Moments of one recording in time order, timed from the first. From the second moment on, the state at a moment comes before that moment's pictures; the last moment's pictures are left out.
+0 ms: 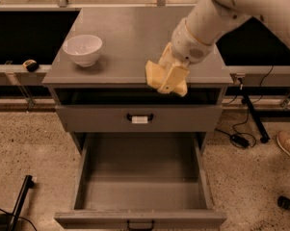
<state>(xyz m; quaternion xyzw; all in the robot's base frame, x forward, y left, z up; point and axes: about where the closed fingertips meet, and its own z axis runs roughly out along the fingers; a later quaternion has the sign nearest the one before) 0.590 -0.057 0.894 -0.71 0.66 0.08 0.24</state>
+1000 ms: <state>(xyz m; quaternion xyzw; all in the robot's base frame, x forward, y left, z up) 0.545 -0.059 0.807 -0.65 0.68 0.18 0.28</state>
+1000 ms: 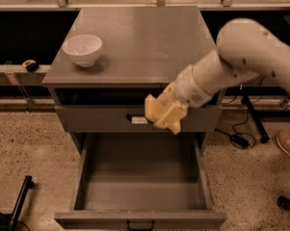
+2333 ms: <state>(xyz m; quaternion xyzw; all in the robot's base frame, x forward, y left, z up) 0.508 -0.053 0.643 -0.62 0.72 0.14 0.29</state>
